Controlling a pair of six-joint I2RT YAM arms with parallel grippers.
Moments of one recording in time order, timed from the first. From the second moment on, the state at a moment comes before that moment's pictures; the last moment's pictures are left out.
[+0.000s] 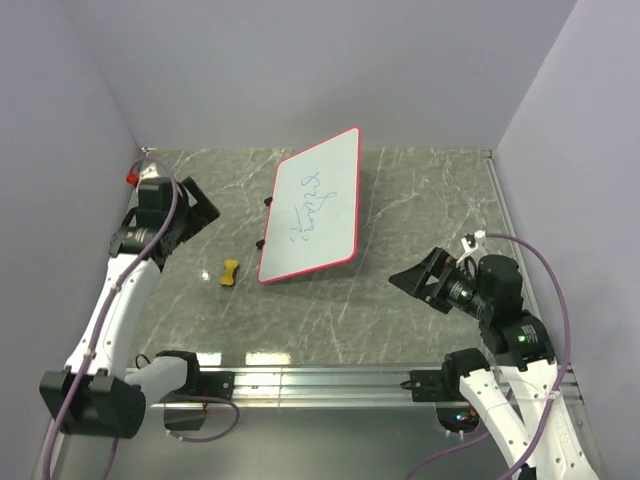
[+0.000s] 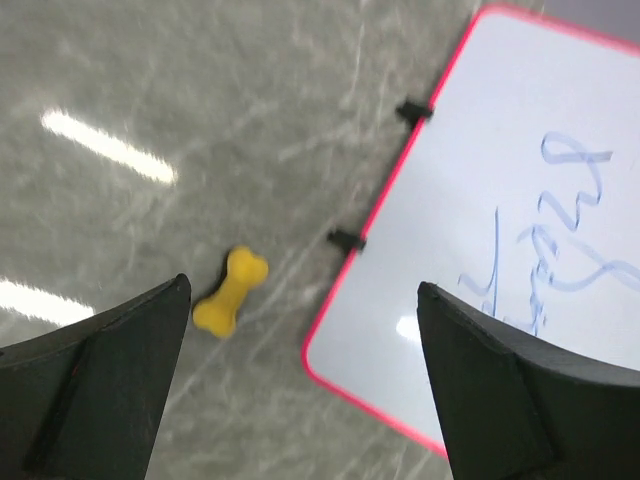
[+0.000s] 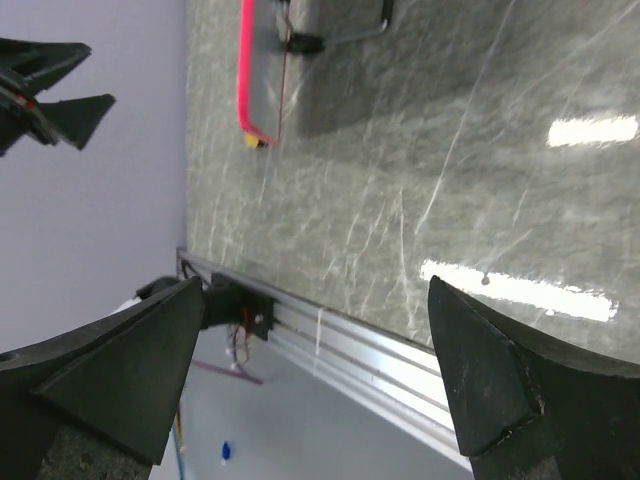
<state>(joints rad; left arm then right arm) -0.08 1.12 1.10 -0.64 -0.14 -0.67 0.21 0.48 0.74 -0.78 -0.43 0.79</state>
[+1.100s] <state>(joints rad) -0.20 1.39 0.86 -0.63 -0.07 -0.58 0.22 0.40 0.67 -1.00 -0.50 0.68</state>
